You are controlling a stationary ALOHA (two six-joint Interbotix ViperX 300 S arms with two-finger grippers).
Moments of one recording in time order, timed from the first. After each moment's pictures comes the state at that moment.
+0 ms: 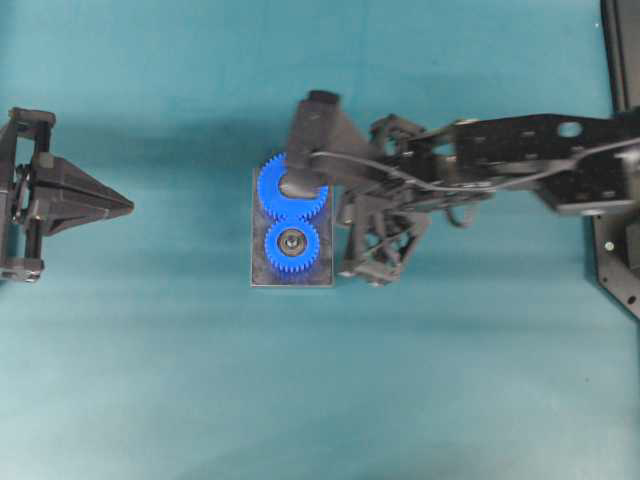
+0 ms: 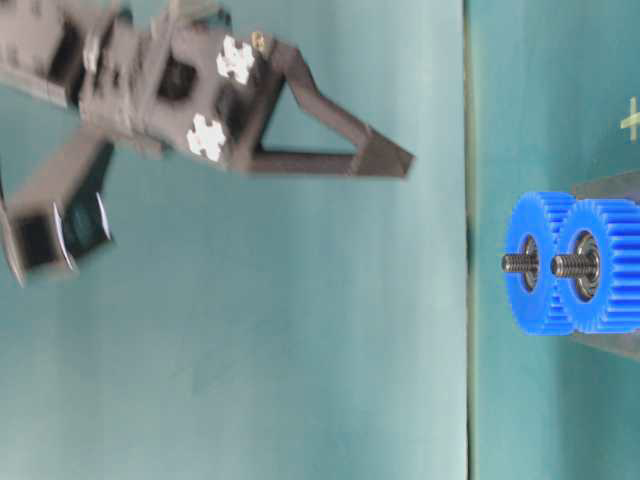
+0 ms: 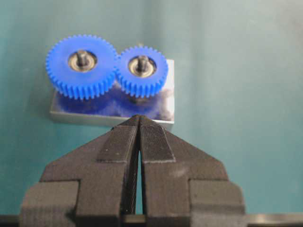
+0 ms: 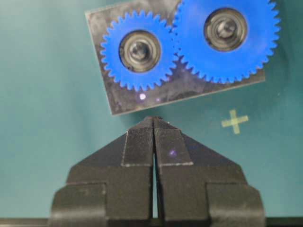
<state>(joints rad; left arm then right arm) 0.01 -0.84 1.12 0.01 0.10 -0.09 0.01 -0.07 0.35 -0.04 0.79 0.28</state>
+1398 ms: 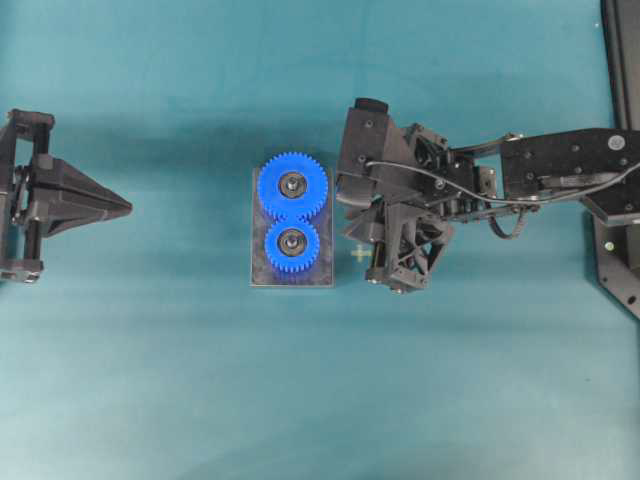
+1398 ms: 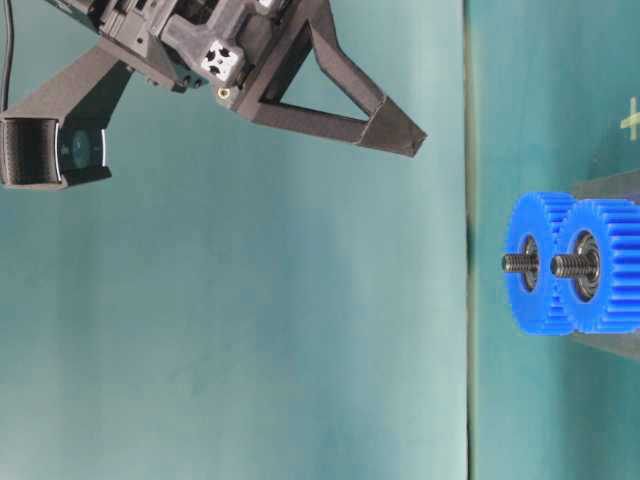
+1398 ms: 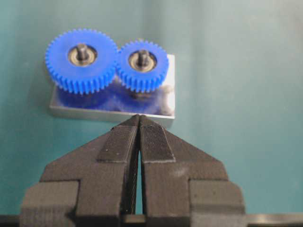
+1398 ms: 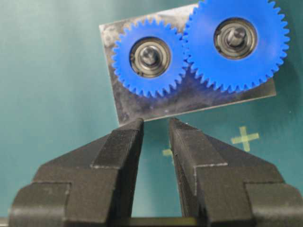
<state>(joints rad) 0.01 -0.84 1.13 0.01 0.10 -0.09 0.03 -0.14 0.50 -0.04 0.58 0.28</state>
